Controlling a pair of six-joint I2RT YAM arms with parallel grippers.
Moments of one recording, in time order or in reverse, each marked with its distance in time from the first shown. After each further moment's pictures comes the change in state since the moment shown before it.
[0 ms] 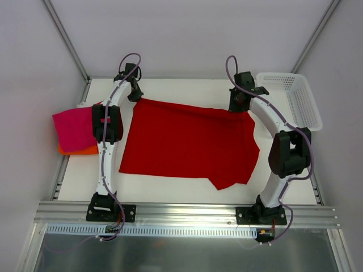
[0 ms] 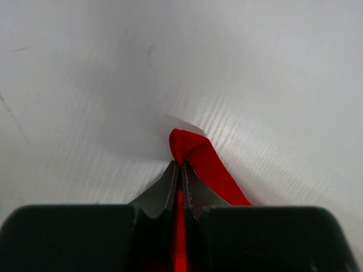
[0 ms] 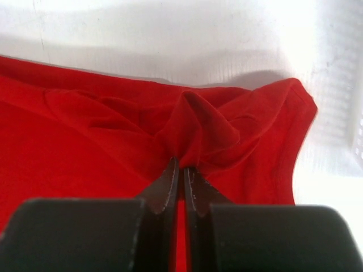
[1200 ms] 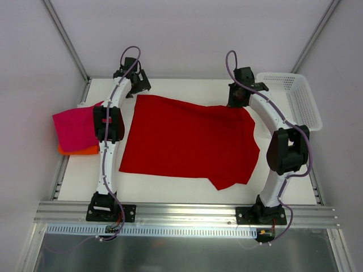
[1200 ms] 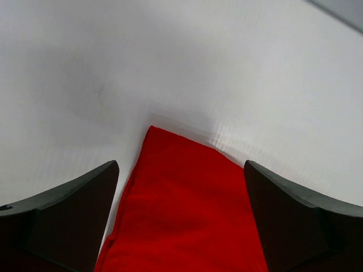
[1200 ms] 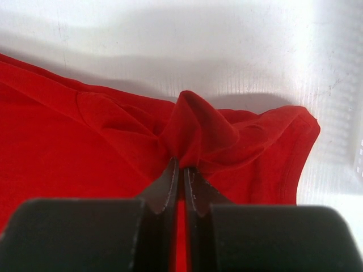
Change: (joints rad) left arm 0.001 0.044 0.170 -0.027 0.069 0.027; right arm -0.005 0.035 0.085 -0.010 -0.019 -0.003
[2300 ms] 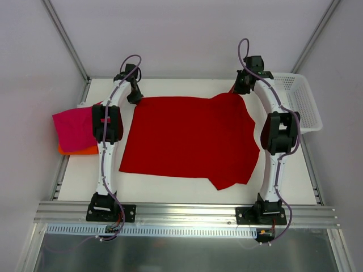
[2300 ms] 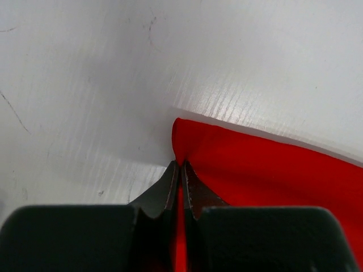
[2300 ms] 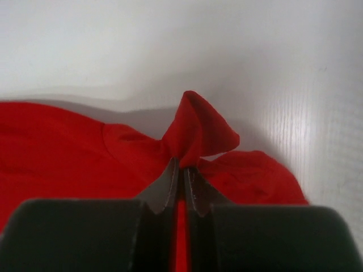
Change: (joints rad) left arm 0.000 -0.045 -0.164 -0.049 -0.057 0.009; right arm -0.164 0.378 0.444 0.010 -0.224 0.032
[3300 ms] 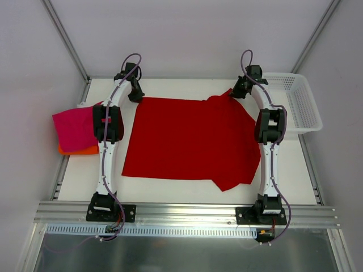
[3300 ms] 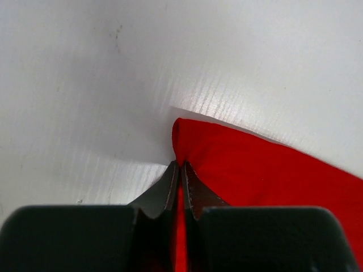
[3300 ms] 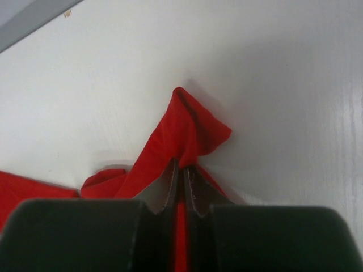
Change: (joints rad) left arm 0.000 0.026 0.049 0.001 0.072 -0.006; right arm -0.069 0.427 0.329 0.074 -0.172 0.184
